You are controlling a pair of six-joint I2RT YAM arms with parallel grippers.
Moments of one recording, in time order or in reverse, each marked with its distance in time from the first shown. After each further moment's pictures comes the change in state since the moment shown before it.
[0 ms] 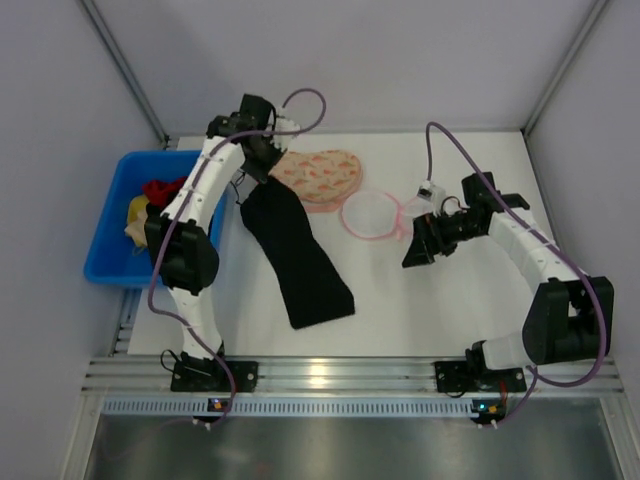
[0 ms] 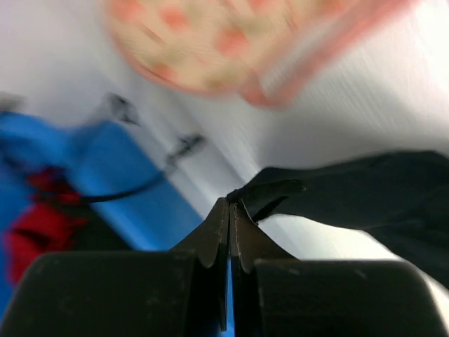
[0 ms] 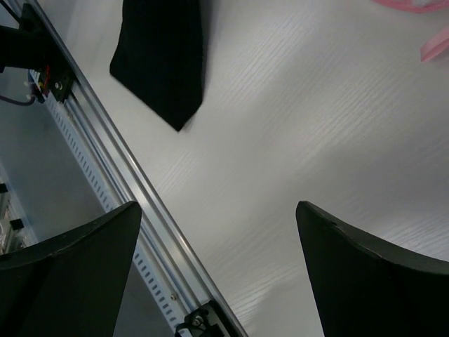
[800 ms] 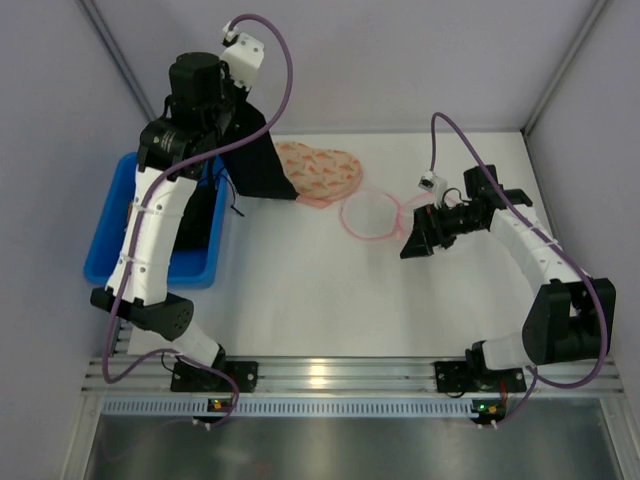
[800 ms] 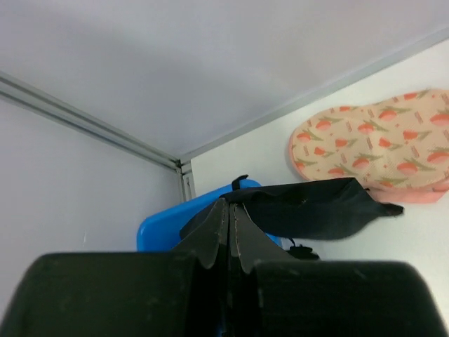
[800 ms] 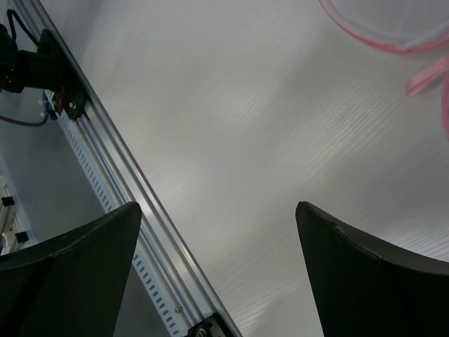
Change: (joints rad) left arm -0.078 -0.348 0.285 0.207 -0.322 0.006; right arm 0.000 0.000 0.053 0.023 -0.027 0.046
